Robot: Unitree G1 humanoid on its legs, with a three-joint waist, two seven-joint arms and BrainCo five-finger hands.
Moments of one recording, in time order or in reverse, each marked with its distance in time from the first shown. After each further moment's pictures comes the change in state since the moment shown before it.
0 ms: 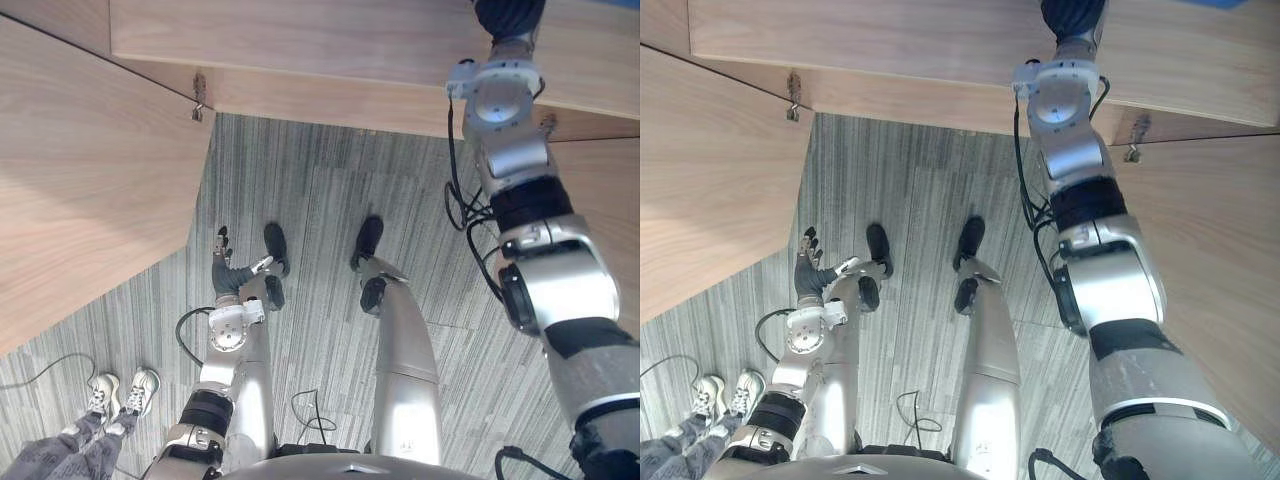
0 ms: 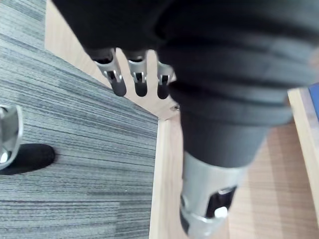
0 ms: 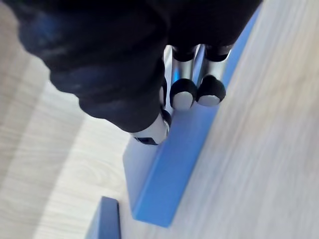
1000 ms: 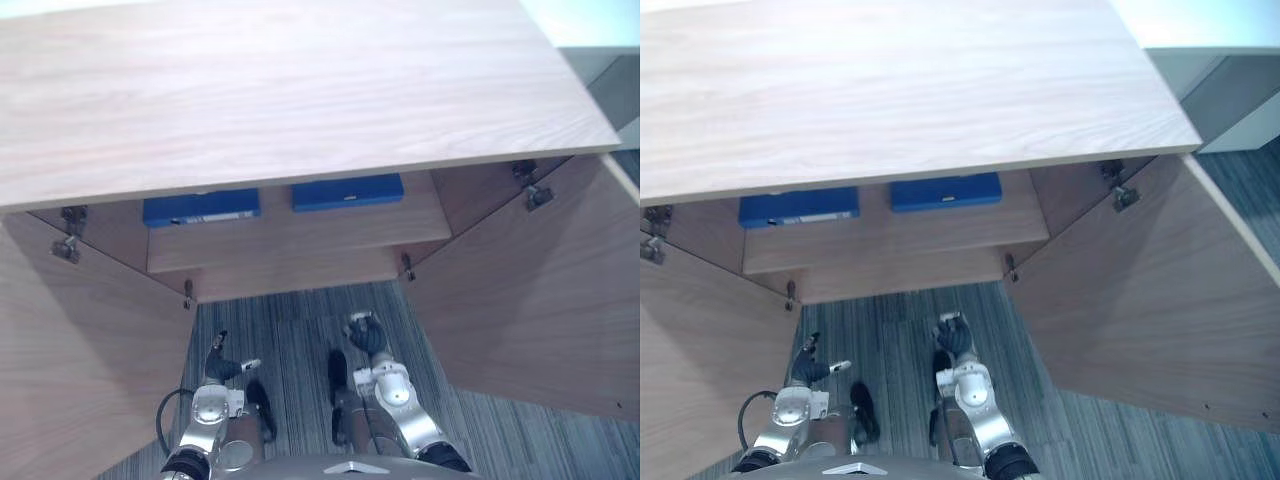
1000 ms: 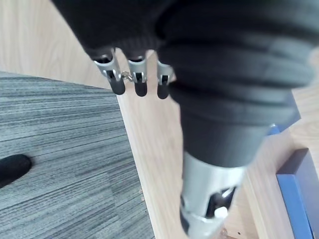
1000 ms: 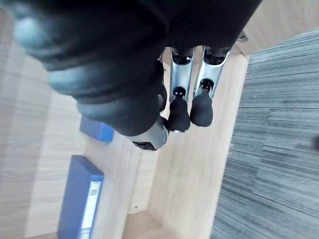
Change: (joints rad) left arm 0.181 0.071 0.030 0.479 0.147 0.047 -0.158; right arm 1.150 0.457 0.087 0.080 -0.241 -0.130 0.291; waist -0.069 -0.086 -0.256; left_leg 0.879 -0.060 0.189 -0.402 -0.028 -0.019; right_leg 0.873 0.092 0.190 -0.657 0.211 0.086
